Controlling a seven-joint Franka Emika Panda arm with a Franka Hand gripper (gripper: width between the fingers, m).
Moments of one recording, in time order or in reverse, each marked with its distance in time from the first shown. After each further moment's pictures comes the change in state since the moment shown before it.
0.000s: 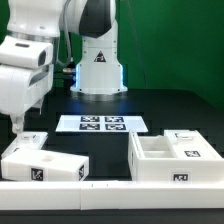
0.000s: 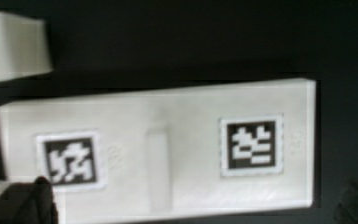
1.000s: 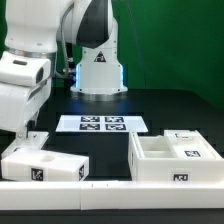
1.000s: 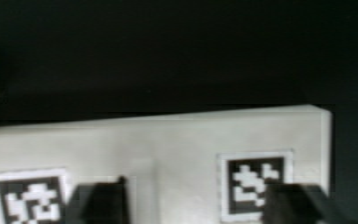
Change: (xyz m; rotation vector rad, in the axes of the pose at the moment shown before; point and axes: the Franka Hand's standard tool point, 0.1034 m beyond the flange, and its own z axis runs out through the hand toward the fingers) arm -0.002 -0.002 0.018 0.040 -0.007 -0.012
